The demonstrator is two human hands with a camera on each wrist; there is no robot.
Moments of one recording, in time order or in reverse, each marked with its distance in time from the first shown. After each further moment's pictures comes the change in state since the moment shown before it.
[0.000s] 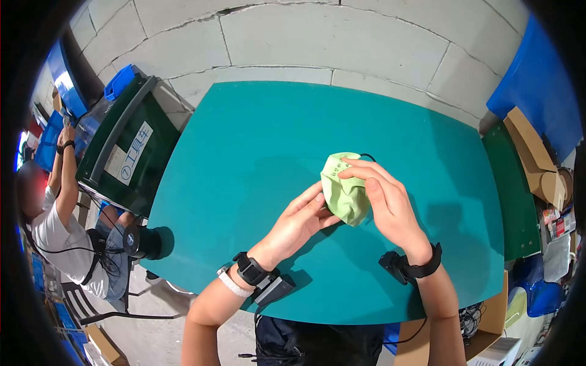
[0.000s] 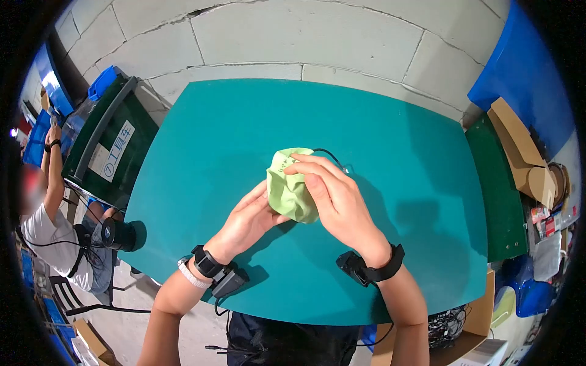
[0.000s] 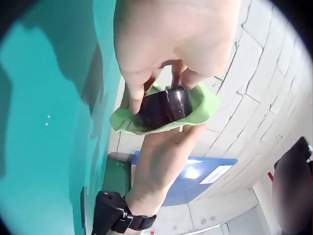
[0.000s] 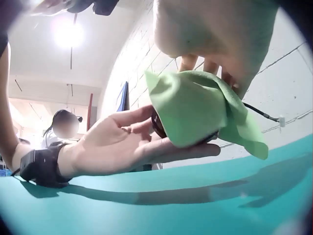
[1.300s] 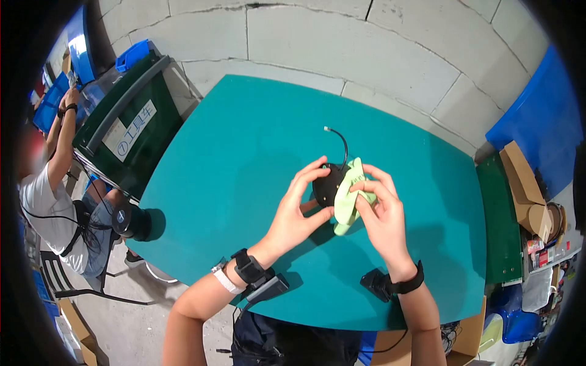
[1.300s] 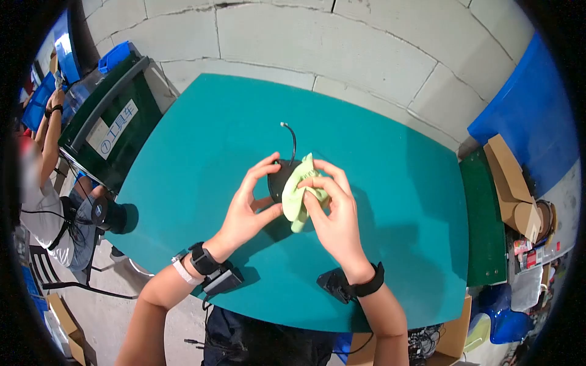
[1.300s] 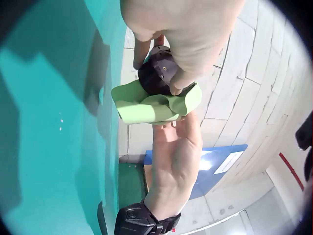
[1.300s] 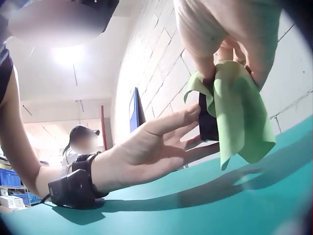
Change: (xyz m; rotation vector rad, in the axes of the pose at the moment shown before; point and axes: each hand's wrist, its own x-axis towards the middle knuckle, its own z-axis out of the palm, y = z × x) left_hand 0.006 -0.002 -0.002 0.803 0.180 0.519; right_hand -0.006 0.006 0.020 0.116 0.207 0.121
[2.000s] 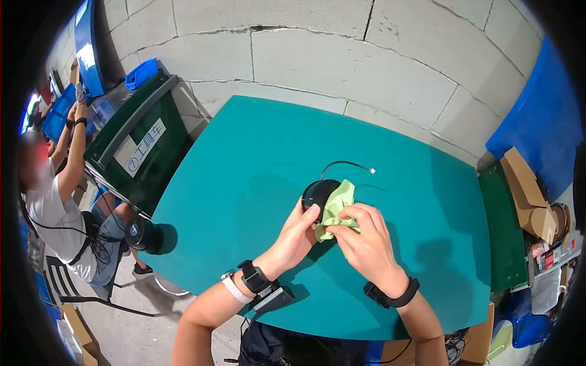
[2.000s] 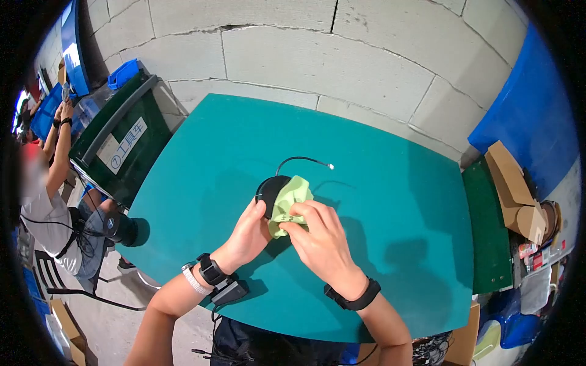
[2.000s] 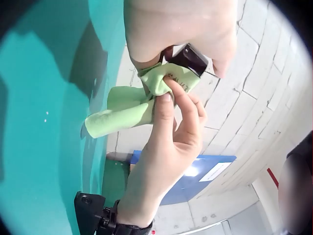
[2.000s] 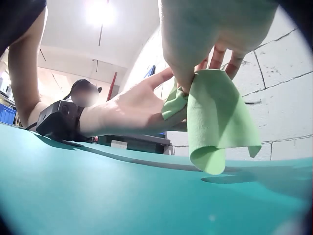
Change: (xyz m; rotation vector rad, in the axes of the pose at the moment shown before) left_hand -0.008 -0.005 -0.004 -0.709 -0.009 -0.334; right_hand -0.011 -0.014 0.011 -0.680 -0.160 -0.497
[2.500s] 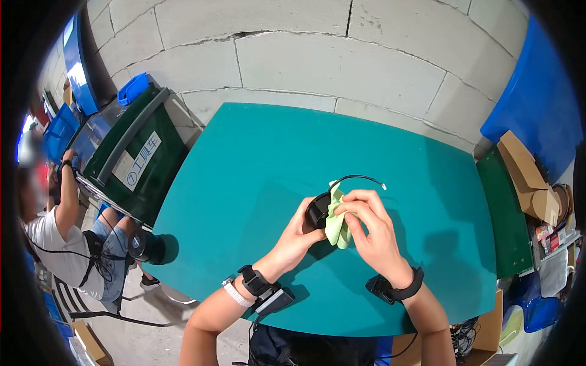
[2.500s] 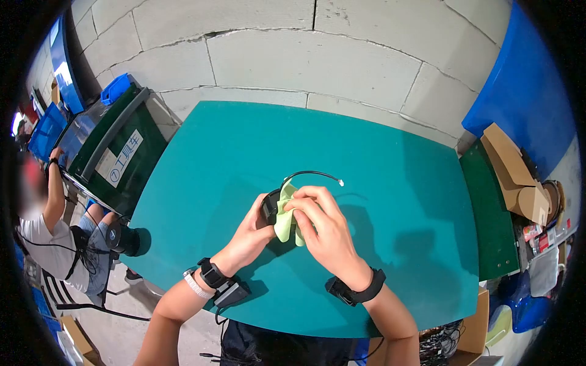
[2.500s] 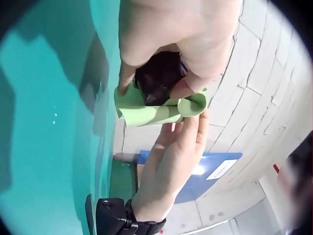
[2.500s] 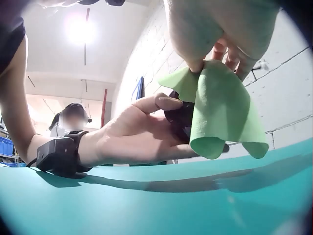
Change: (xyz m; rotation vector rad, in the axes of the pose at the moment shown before) left_hand 0.002 -0.002 0.002 0.153 -0.066 -0.029; right_hand 0.005 0.008 -0.006 0.383 0.164 0.255
